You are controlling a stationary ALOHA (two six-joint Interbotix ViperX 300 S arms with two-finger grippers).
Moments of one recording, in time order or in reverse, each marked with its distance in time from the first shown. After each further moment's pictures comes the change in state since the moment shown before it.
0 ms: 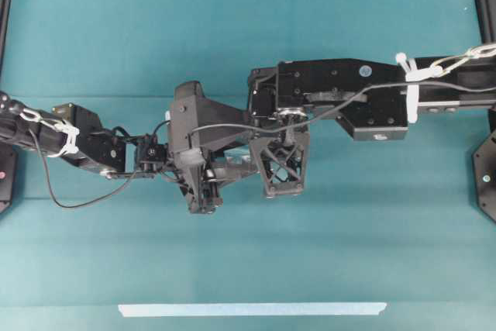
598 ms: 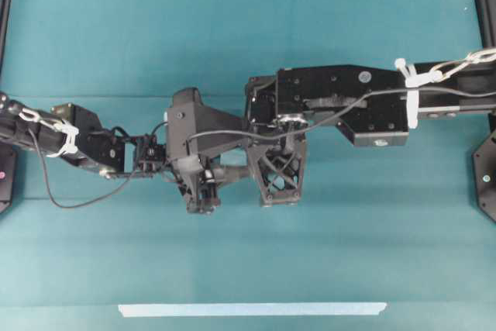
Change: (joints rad) left arm 0.012 0.000 0.006 0.002 0.006 0.008; right arm 0.018 0.000 0.002 0.031 -0.023 0.012
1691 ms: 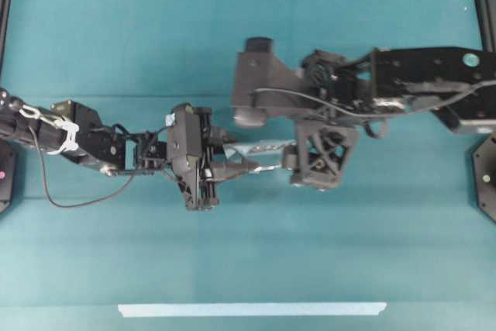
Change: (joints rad) left arm 0.005 -0.002 -0.005 -0.002 0.057 0.120; right arm -0.017 -0.298 0.293 -0.064 -0.230 0.244
